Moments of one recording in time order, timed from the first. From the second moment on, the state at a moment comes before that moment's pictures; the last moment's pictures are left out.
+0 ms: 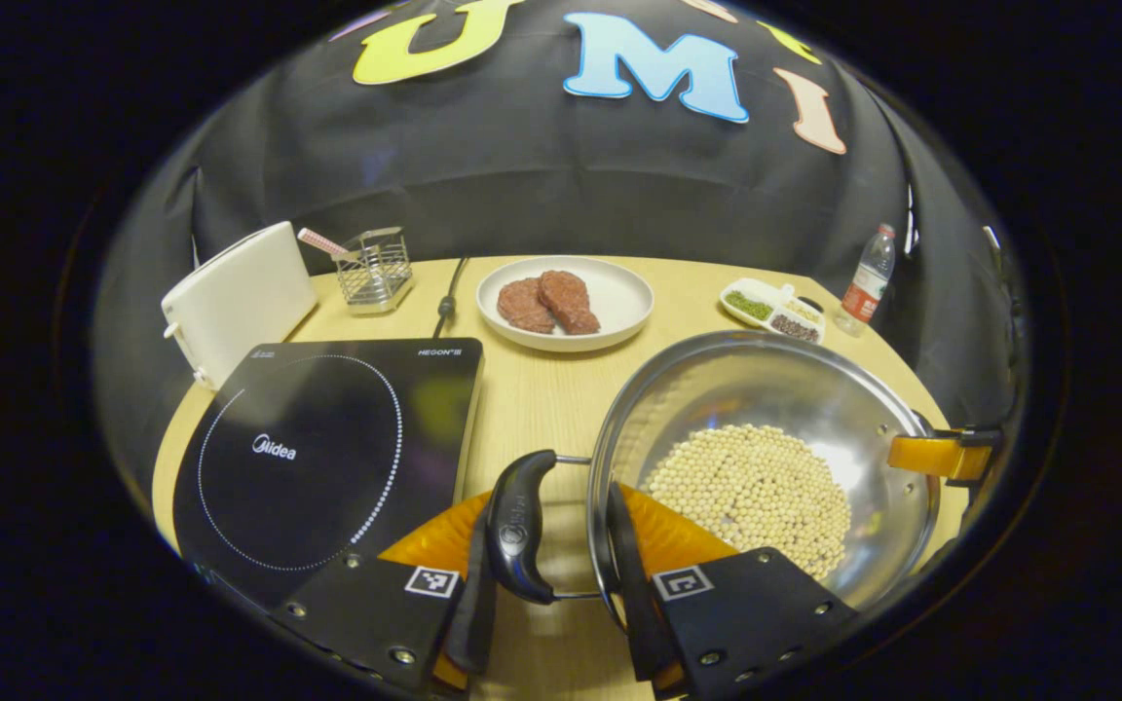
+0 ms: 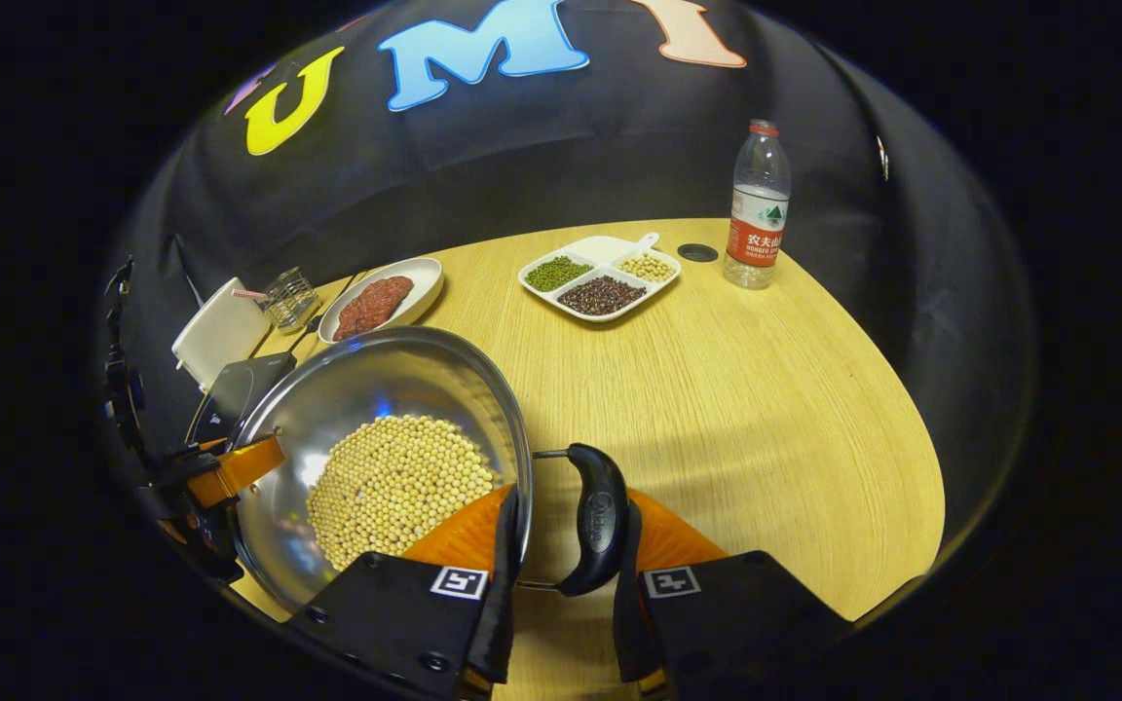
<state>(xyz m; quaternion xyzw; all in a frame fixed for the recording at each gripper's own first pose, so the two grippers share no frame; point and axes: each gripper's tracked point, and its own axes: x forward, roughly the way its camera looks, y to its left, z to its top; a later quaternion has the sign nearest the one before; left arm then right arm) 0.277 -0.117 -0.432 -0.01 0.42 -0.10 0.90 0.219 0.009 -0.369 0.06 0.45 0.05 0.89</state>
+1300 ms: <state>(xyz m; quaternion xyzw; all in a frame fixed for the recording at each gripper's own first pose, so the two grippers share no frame) 0.305 -0.010 -0.349 -0.01 0.37 -0.12 0.92 0.207 0.102 -0.290 0.08 0.42 0.02 0.91</state>
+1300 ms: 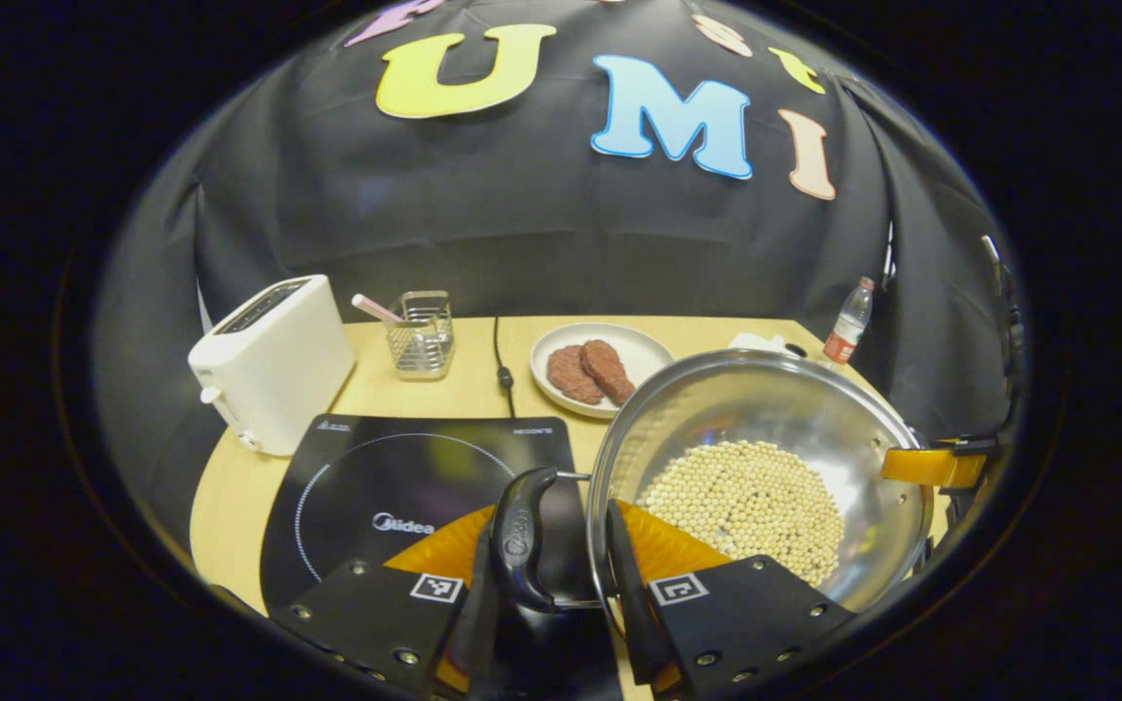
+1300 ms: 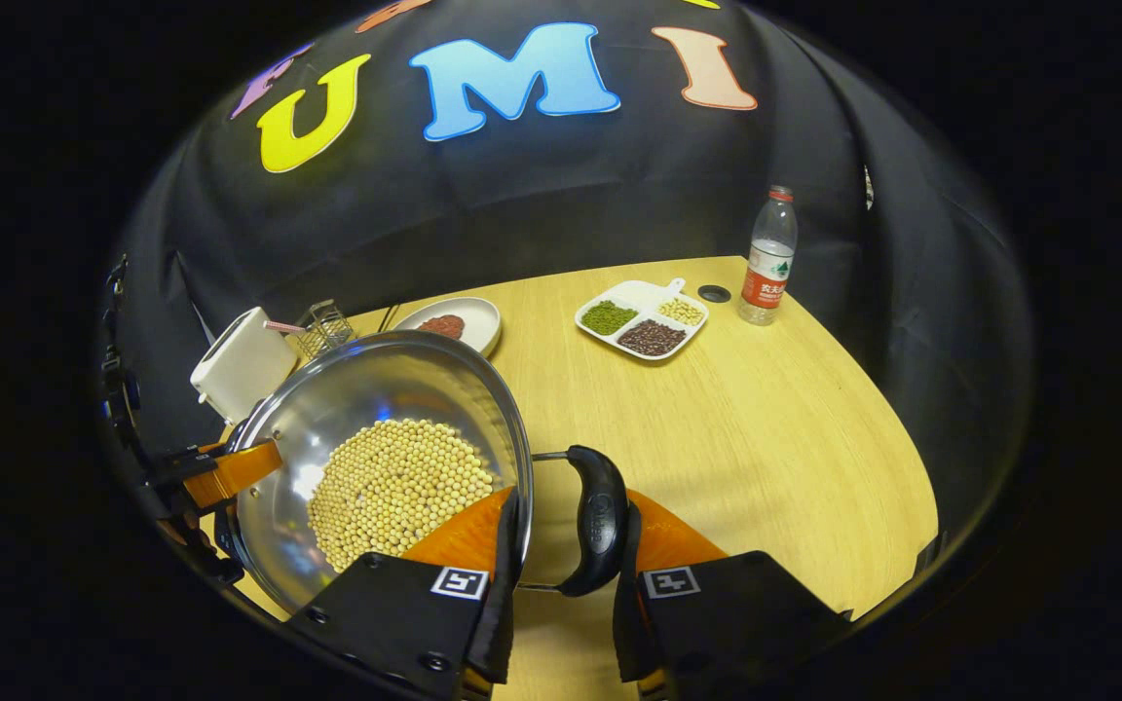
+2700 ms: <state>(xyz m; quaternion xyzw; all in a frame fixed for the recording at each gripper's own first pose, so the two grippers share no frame) 0.348 0.189 -0.364 -0.01 0.37 -0.07 0.93 0.246 0.282 -0.293 0.09 0.43 0.07 0.90</state>
